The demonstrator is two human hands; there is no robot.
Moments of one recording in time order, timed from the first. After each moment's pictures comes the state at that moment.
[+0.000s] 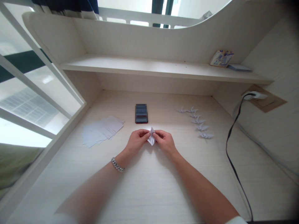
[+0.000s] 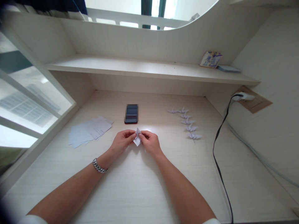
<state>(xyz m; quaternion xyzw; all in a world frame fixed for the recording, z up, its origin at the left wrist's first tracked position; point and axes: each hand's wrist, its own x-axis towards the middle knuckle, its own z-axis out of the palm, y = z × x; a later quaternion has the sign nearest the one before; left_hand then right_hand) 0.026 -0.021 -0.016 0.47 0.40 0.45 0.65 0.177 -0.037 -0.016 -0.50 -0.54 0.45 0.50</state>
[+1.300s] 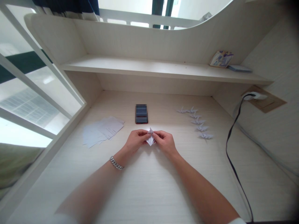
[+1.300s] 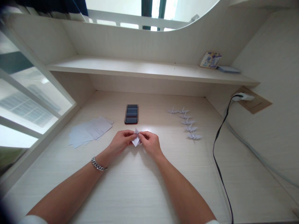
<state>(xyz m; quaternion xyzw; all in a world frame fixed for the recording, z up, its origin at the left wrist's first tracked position) 0.023 -0.020 -0.007 0.44 0.41 0.41 0.69 0.174 -0.040 -0.010 -0.52 -0.53 0.44 0.51</state>
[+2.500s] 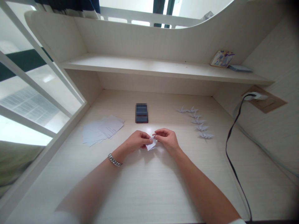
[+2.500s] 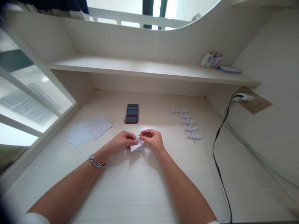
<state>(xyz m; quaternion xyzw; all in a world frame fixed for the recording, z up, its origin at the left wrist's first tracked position) 0.015 -0.020 0.009 0.55 0.44 0.23 0.67 0.186 -0.036 -0.008 -0.47 -0.44 0.56 0.52</state>
